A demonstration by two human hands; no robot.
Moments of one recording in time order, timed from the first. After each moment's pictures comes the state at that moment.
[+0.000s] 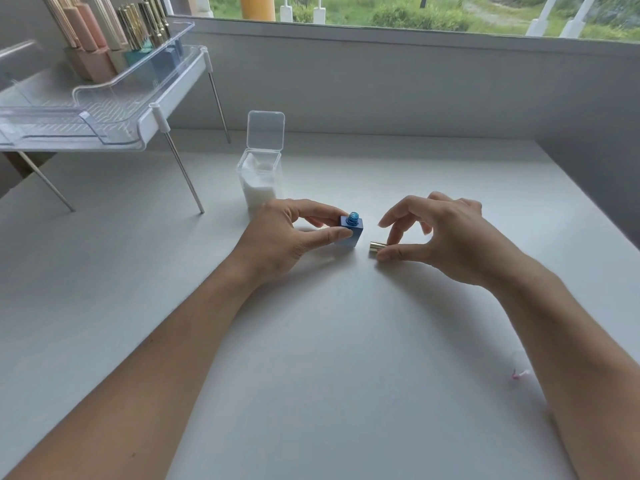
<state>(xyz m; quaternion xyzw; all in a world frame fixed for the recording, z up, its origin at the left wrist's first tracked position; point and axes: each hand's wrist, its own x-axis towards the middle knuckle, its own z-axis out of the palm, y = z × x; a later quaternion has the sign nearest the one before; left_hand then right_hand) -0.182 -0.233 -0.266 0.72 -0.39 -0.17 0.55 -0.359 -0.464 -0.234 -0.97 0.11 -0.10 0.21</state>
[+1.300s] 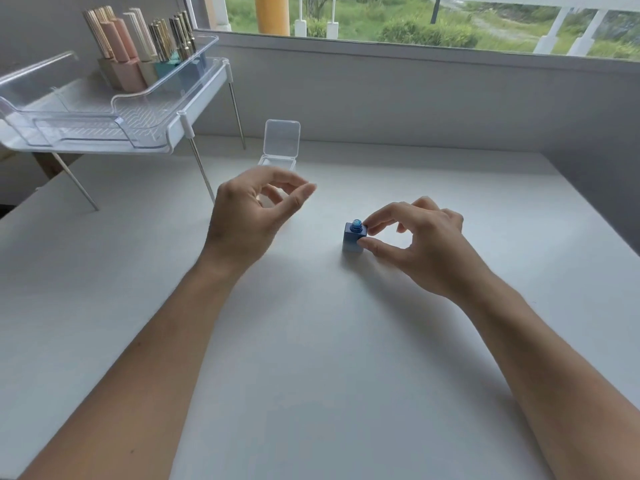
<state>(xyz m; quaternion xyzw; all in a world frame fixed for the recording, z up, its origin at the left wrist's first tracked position) -0.169 -0.198 -0.242 0.77 -0.33 0.08 0.54 -0.344 -0.424 -0.248 -0.94 0.11 -0.21 0.24</state>
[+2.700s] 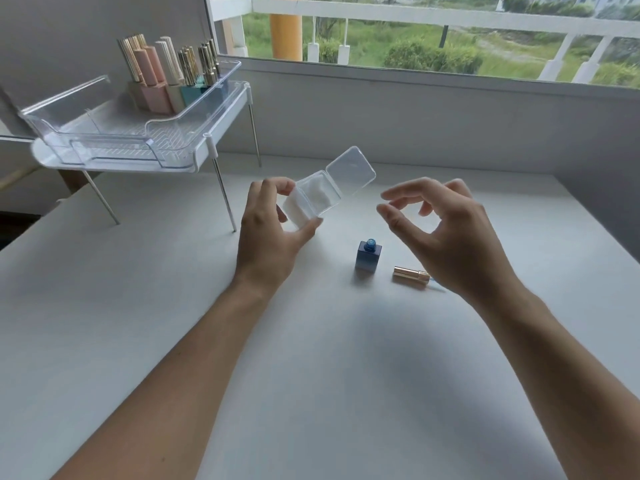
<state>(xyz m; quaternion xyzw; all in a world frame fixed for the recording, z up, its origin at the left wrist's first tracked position) -0.159 -0.210 -0.265 0.80 -0.28 0.16 0.50 -0.335 -0.399 -0.203 -0.90 0.13 -0.32 0.28</state>
